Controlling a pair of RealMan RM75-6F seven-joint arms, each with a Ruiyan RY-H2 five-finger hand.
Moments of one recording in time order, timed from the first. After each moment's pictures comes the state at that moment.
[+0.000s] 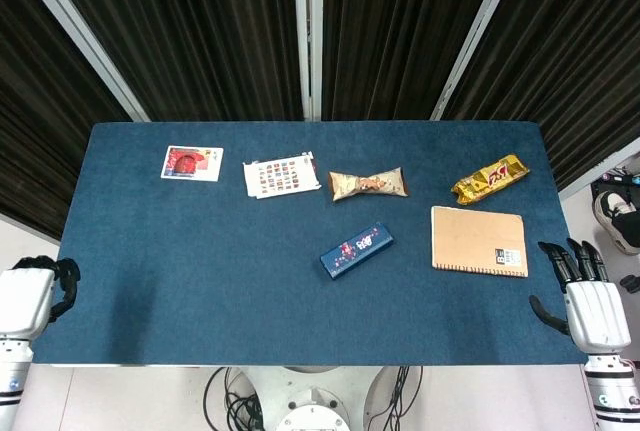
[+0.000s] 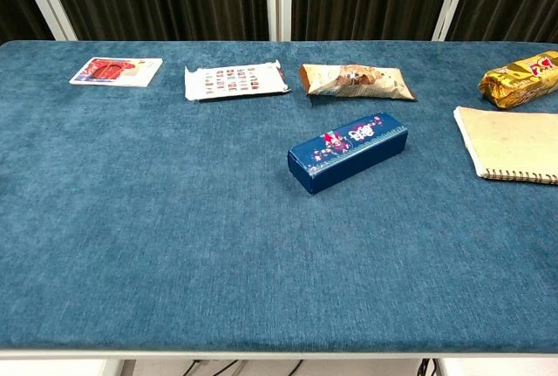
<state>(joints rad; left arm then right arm) -0.12 -1.11 -0.06 -1.64 1.47 1.47 0.13 0.05 -1.16 0.05 -1.61 -1.55 1.53 -0.04</state>
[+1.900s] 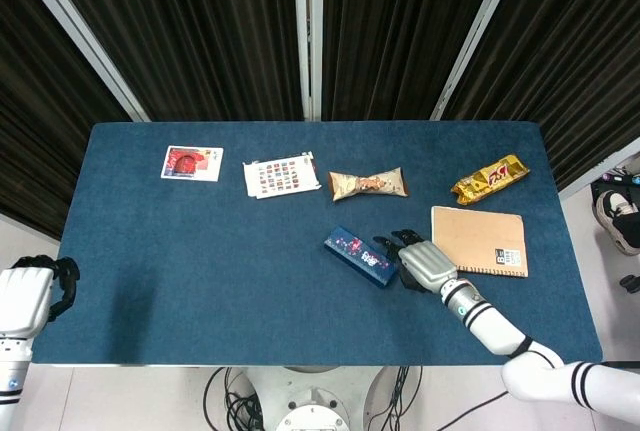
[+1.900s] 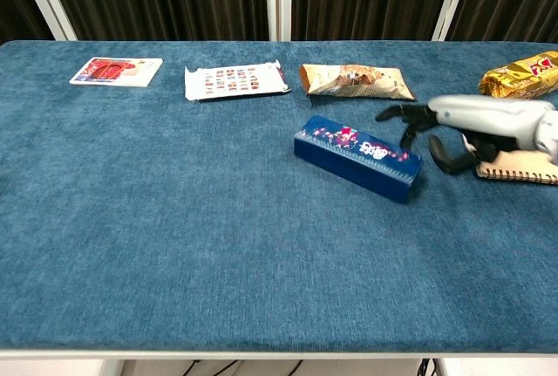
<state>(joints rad) -0.12 -1.10 -0.06 -1.64 1.47 1.47 0.12 0.63 -1.37 0.08 -1.56 -1.32 0.75 -0.01</state>
